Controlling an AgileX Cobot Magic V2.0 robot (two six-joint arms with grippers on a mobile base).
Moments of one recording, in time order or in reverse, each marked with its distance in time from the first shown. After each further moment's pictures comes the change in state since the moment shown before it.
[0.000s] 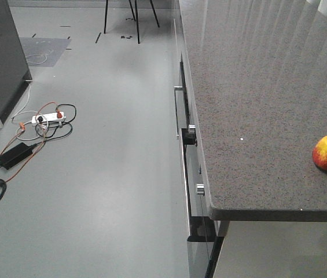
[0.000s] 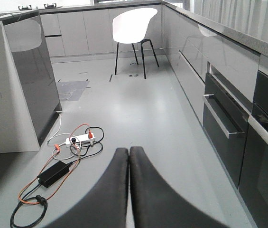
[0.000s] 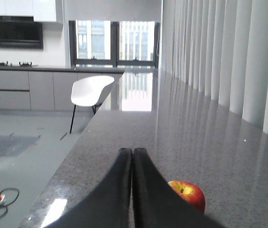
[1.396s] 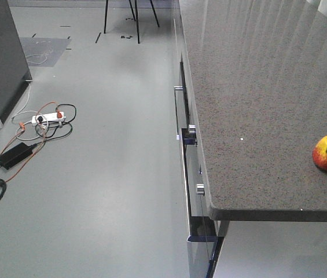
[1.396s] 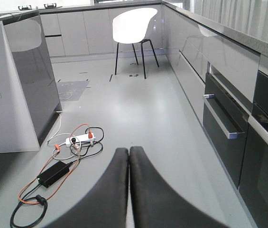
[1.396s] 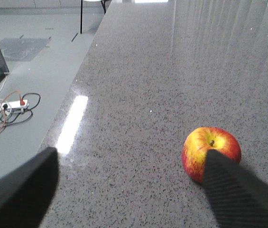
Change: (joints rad) left arm 0.000 0.000 0.000 0.000 0.000 0.000; right arm 0.000 0.593 -0.292 0.030 0.141 0.012
